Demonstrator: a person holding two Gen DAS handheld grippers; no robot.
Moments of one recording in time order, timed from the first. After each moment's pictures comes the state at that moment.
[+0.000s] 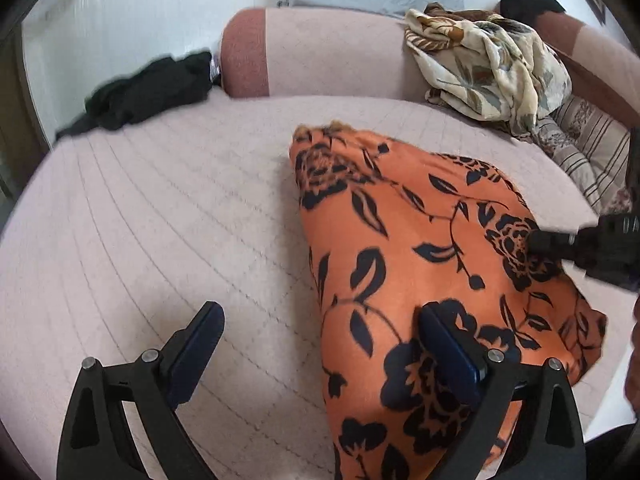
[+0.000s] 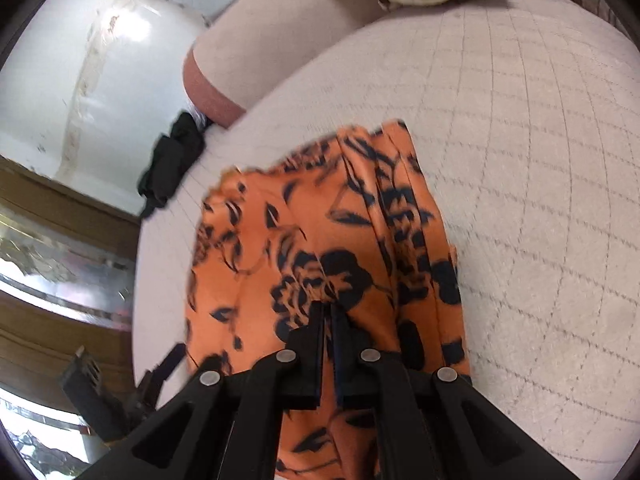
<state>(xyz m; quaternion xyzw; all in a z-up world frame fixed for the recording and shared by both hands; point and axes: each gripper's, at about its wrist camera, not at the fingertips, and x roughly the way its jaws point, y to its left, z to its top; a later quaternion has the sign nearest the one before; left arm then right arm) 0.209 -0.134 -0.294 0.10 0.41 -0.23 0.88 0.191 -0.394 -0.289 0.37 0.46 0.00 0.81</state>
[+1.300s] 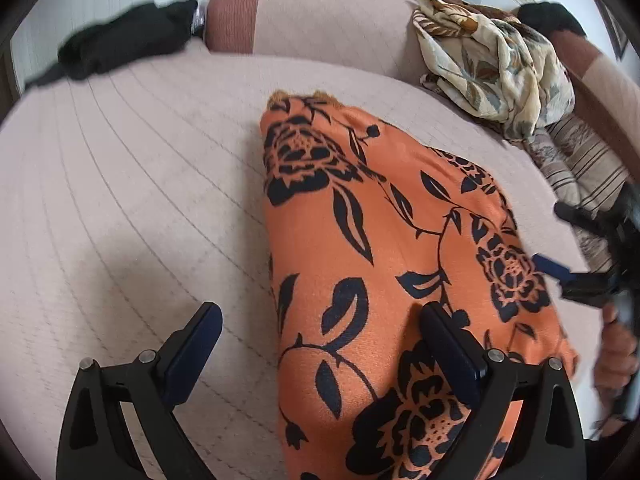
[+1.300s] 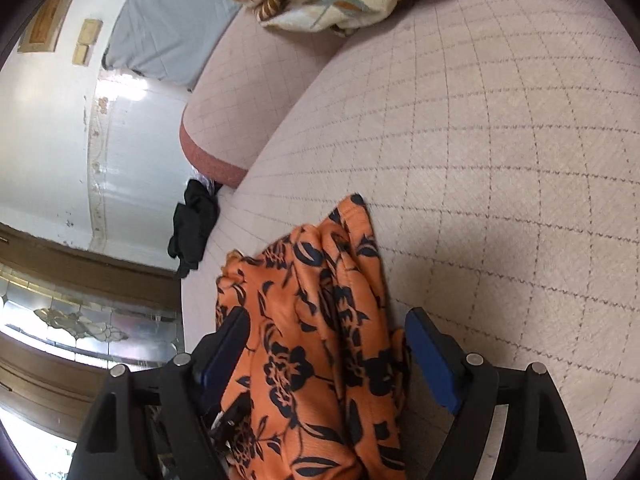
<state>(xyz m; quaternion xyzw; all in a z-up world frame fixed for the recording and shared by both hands) 0.244 -0.145 -0.314 0.01 0.50 -0.27 0.82 0.190 -0.487 -0.304 0.48 0.41 0.03 0.77</state>
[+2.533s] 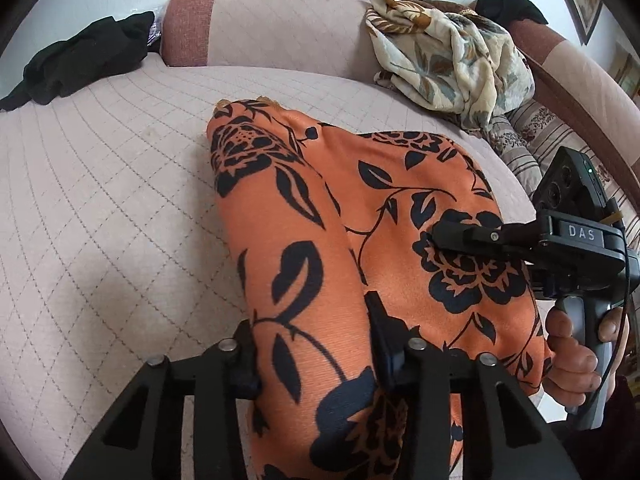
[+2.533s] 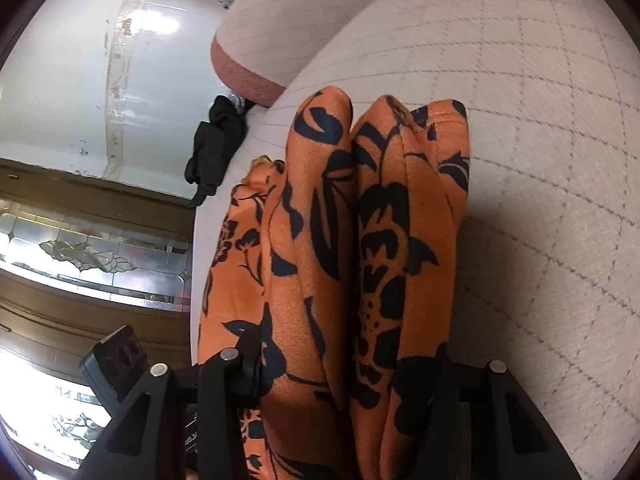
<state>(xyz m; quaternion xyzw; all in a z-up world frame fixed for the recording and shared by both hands) 0.230 -0.165 -0.304 0.03 0.48 -0.34 0.81 0.228 -0.404 -0.327 0.44 0.46 0.13 0.76</state>
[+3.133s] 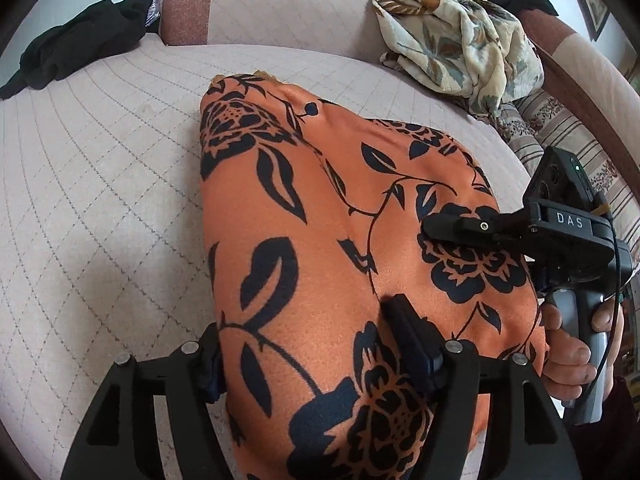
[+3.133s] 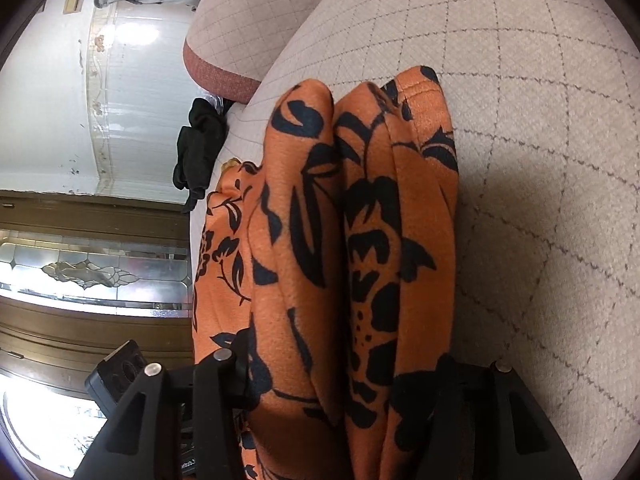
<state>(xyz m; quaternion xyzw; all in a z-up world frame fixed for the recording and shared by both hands) 0.231 -0.167 -0.316 0.03 0.51 -0.33 0.79 0.242 -0.410 -0.359 0.48 0.48 0.12 0.72</state>
